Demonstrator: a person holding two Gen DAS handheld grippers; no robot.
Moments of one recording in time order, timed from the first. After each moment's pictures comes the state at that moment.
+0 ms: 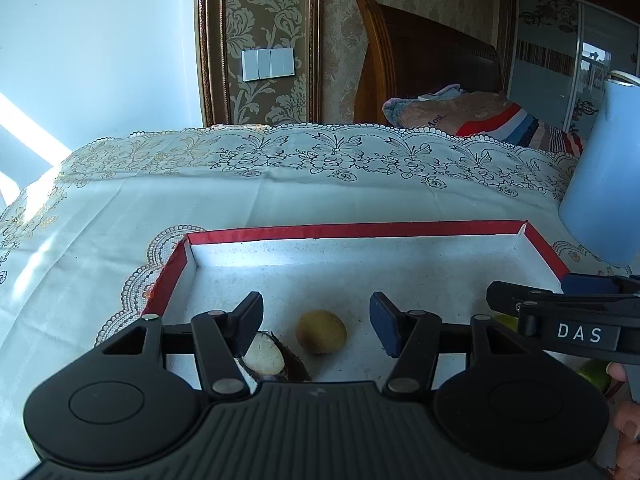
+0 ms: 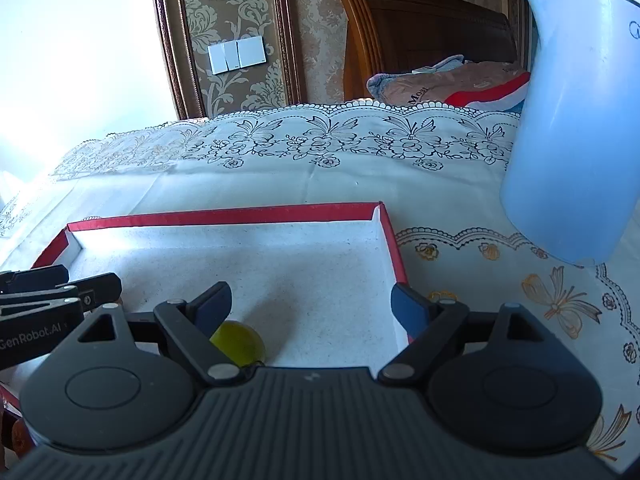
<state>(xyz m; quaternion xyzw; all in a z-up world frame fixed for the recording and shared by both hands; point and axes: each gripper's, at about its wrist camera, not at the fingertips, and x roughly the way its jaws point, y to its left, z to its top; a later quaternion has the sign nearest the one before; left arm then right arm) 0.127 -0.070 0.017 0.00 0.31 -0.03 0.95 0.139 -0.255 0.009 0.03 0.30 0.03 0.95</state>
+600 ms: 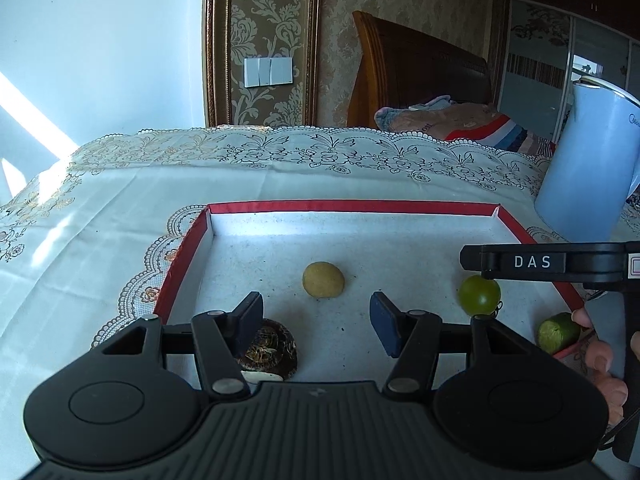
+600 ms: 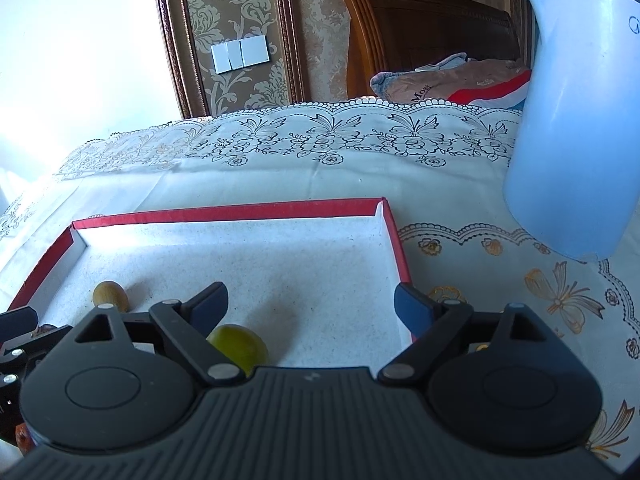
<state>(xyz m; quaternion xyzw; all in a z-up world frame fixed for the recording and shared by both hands) 0.077 -0.058 0.014 0.00 0.29 -0.04 0.96 0.136 -0.256 0.008 0.03 0.31 0.04 0.95</state>
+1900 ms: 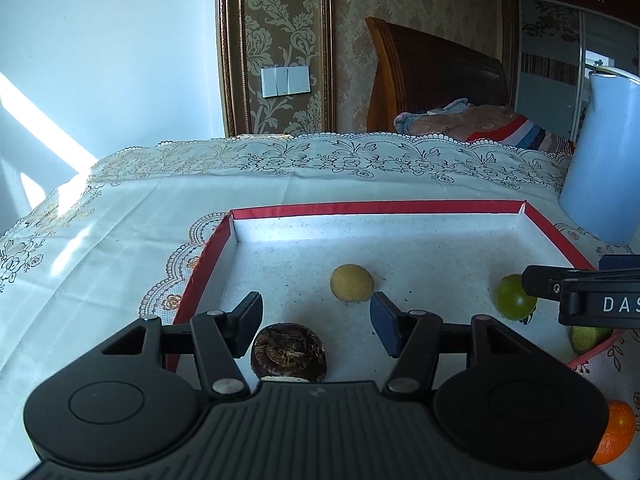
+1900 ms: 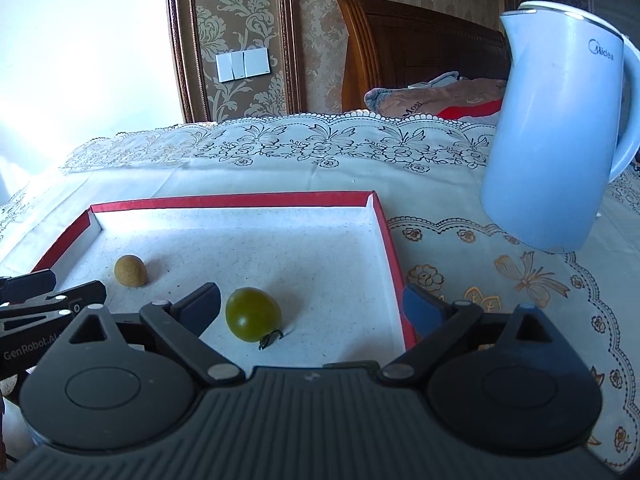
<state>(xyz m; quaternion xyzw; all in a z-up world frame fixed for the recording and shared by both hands) 0.079 -0.057 0.005 0.02 0.27 -0.01 0.96 0.083 -0.248 0.014 0.00 0.28 0.02 0.96</state>
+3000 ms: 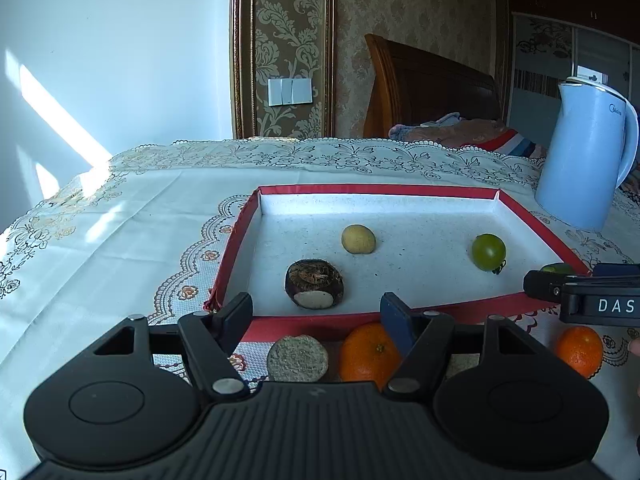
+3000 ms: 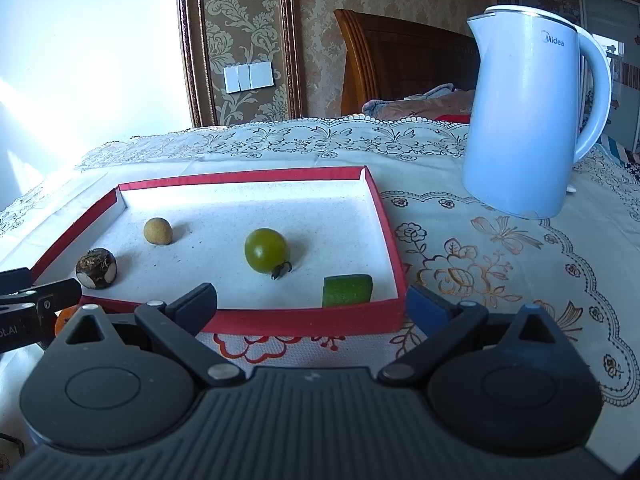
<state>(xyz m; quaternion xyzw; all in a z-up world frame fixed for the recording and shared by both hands) 0.005 -0.032 0.003 0.01 0.26 -0.02 0.97 0.021 -0.250 -0.002 0.01 0.25 0.03 0.97</state>
